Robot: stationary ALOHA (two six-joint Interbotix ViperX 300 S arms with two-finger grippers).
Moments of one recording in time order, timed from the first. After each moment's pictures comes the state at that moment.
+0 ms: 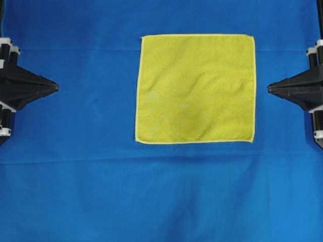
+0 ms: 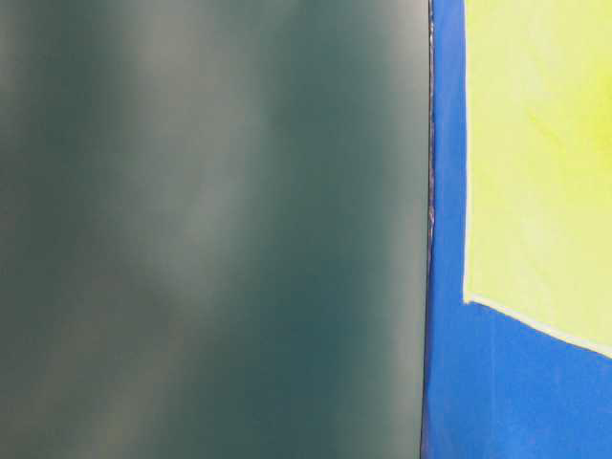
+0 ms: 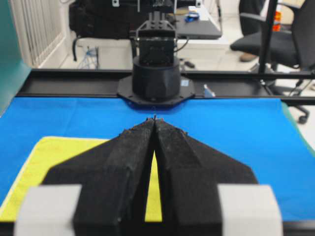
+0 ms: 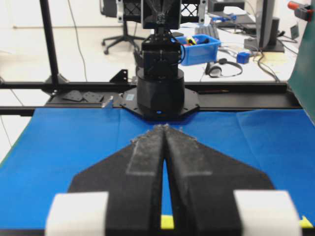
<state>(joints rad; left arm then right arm) 0.00 -0.97 1.18 0.00 -0.29 0.00 0.00 -0.97 1.17 0.00 -0.29 0.00</state>
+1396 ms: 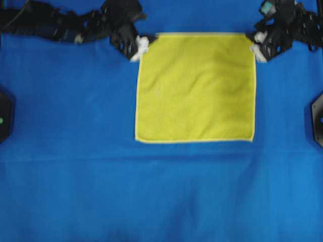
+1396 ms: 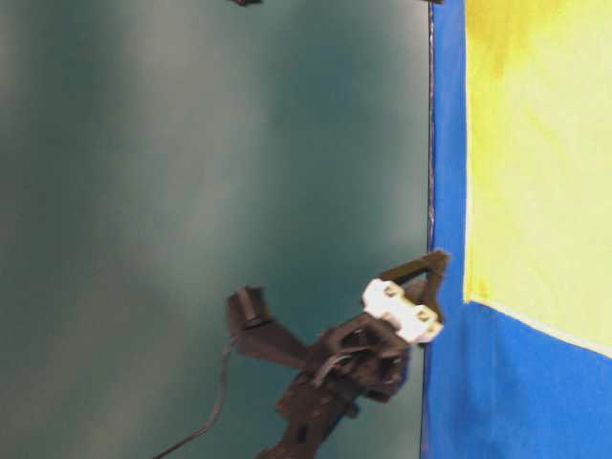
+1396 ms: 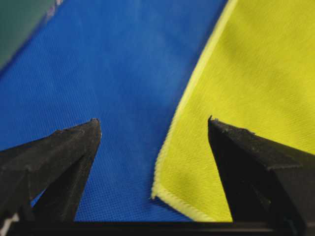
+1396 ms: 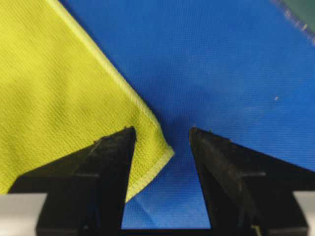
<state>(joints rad) 0.50 0.29 0.57 -0.02 -0.23 0.07 -0.77 -0.15 1.02 -0.10 -0.03 0.03</state>
